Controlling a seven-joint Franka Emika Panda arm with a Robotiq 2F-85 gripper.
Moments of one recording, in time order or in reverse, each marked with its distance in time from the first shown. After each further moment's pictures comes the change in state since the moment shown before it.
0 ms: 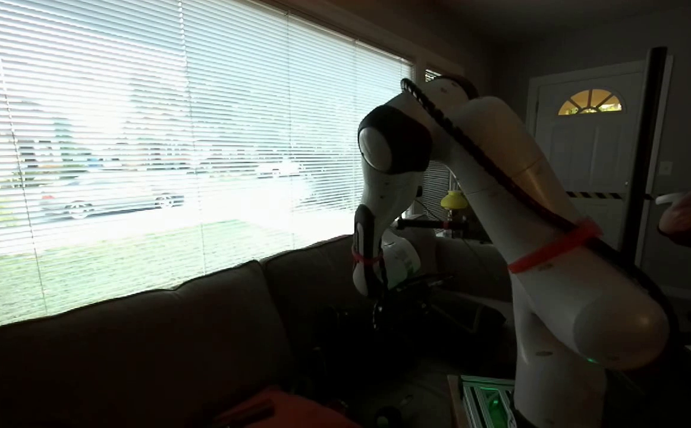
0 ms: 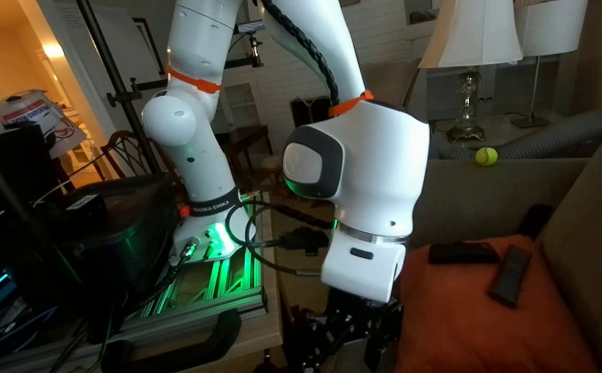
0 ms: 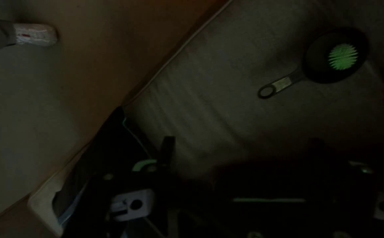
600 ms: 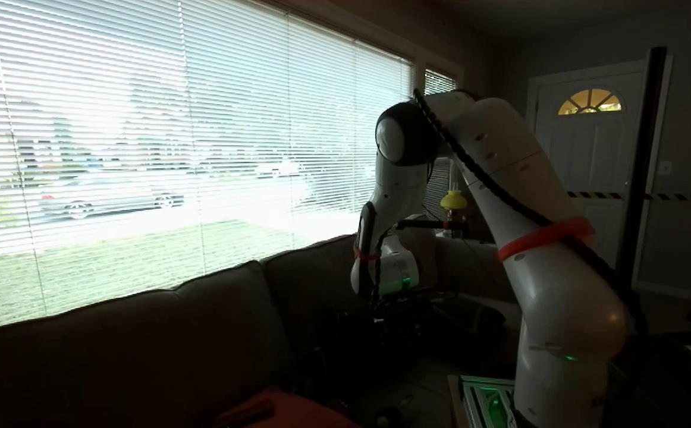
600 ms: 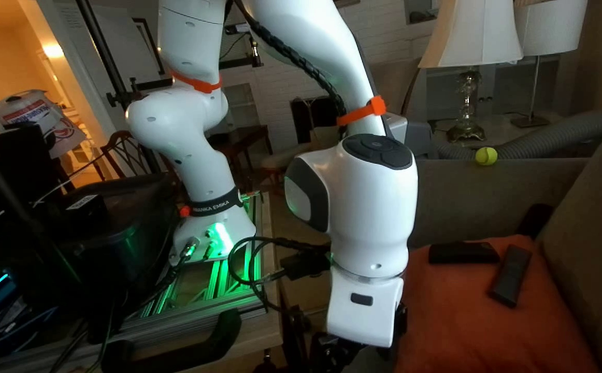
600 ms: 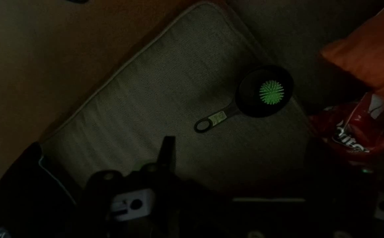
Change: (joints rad) arm -0.400 -0.041 0.388 0.036 0.198 0.033 -0.265
